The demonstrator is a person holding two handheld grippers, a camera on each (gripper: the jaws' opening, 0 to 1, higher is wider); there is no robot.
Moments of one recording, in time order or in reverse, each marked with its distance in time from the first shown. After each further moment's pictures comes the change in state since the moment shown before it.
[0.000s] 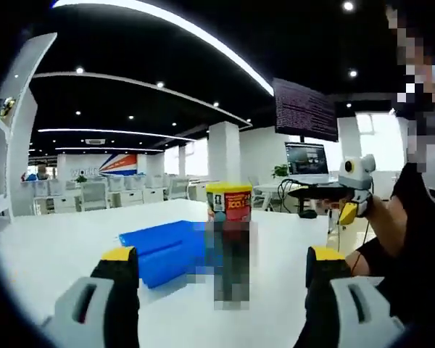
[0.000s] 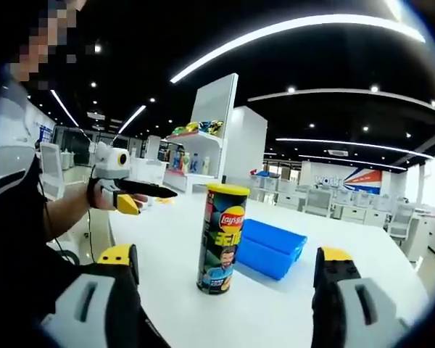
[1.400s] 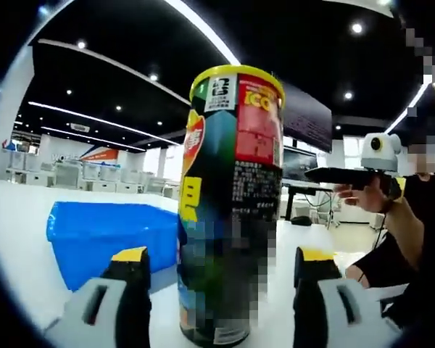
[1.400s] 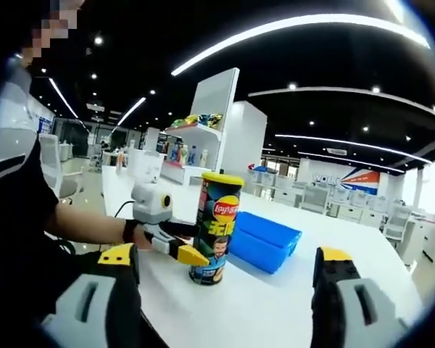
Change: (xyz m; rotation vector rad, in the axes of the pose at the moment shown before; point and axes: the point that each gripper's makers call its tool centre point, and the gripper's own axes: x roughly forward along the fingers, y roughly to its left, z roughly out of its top) left arm 0.116 -0.021 -0.078 -0.145 -0.032 -0.100; right arm -0.001 -0.009 -0.014 -0.045 0.045 -0.015
